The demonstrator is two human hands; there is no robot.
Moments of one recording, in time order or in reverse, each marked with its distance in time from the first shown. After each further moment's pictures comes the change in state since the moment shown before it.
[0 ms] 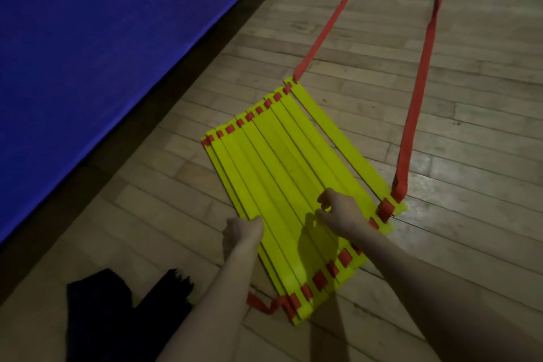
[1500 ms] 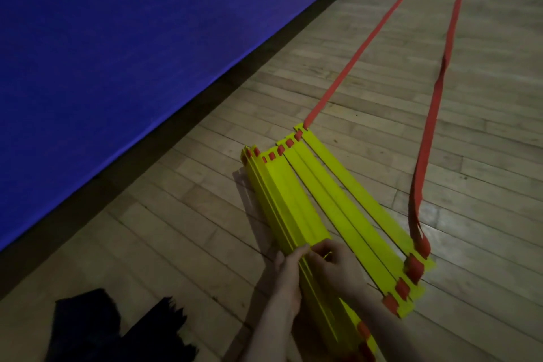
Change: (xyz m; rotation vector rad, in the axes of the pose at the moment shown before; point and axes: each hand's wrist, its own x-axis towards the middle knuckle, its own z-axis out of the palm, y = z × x) left_hand -0.084 0.021 0.042 -0.912 -0.468 -0.099; right_hand -0.021 -0.013 0.020 0.351 0.115 -0.087
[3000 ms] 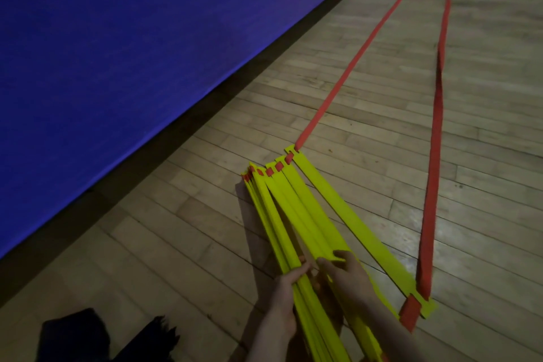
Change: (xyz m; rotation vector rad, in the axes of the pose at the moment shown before) left_hand -0.009 0.002 -0.001 -0.025 -0.252 -0.100; right_hand 0.004 0.013 -0.017 0.137 -0.006 0.391
